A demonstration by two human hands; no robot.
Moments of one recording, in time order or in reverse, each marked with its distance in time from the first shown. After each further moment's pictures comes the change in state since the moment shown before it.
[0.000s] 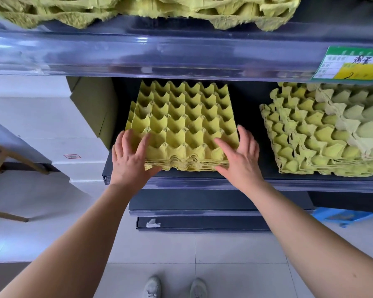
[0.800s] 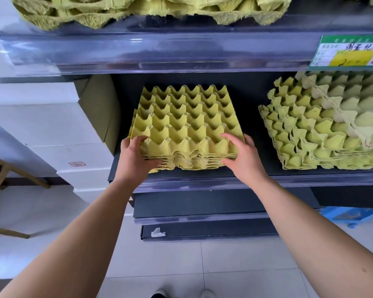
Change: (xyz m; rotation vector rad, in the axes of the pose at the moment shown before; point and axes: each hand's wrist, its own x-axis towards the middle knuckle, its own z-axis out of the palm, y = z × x) left_hand 0.012 0.000 -0.019 -0.530 -0.037 -0.237; right_hand -0.003 -0.015 -0.011 0.585 0.009 0.212
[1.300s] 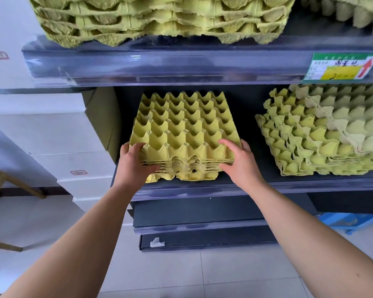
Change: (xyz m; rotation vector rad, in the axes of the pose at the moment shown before) left_hand 0.001 -0.001 -0.014 0.002 0.014 0.025; right_hand -0.007 -0.023 -0.002 -0.061 0.012 -0.005
